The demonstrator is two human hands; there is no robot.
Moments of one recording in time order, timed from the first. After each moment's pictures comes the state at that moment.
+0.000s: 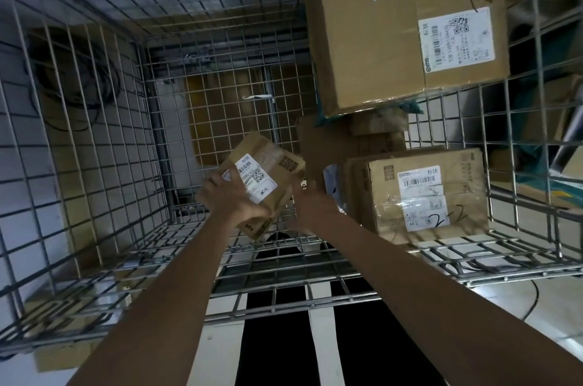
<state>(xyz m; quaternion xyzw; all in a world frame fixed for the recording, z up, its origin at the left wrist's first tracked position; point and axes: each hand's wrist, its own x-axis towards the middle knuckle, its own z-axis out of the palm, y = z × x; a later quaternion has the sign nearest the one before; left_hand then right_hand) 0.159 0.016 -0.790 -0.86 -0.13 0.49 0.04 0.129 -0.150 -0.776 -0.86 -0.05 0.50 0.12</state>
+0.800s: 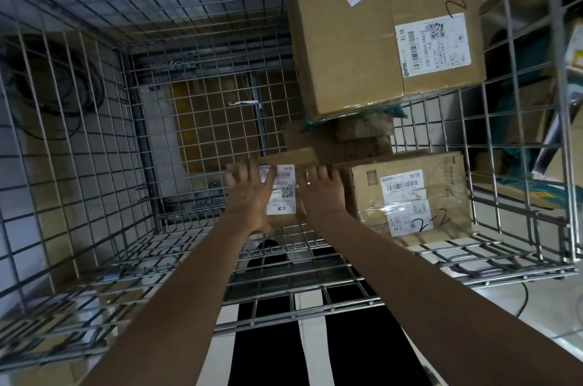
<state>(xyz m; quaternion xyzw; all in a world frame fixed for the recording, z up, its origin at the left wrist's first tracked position) 0.160 -0.038 -0.793 -0.89 0.21 0.39 0.10 0.151 -0.184 -0.768 -0.89 -0.12 0.43 -0.10</state>
